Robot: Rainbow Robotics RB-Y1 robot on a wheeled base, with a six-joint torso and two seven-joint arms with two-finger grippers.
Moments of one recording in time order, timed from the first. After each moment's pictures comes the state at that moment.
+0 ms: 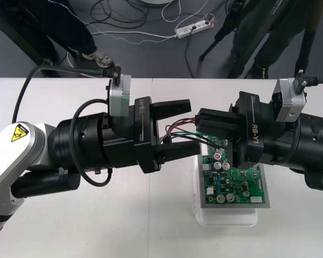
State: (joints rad) right arm -0.09 -0.35 -0.06 -2.03 1.13 -1.26 -0.30; left arm -0.24 0.59 -0.42 -2.04 -0.96 -0.78 0.29
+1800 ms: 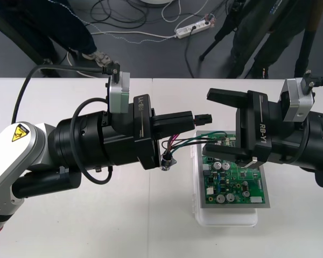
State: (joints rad) right arm -0.09 -0.41 -0.09 -2.04 1.13 -1.26 -0.29; left arm -0.24 0.59 -0.42 -2.04 -0.96 -0.75 0.29
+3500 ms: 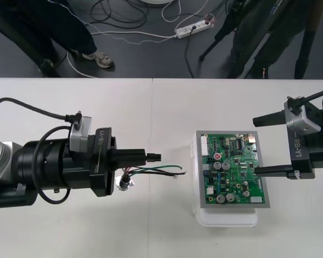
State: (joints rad) right arm -0.11 -0.70 -0.26 -2.19 1.52 -1.56 -0.62; left arm -0.07 0.68 -0.26 -1.92 -0.93 -1.07 0.10
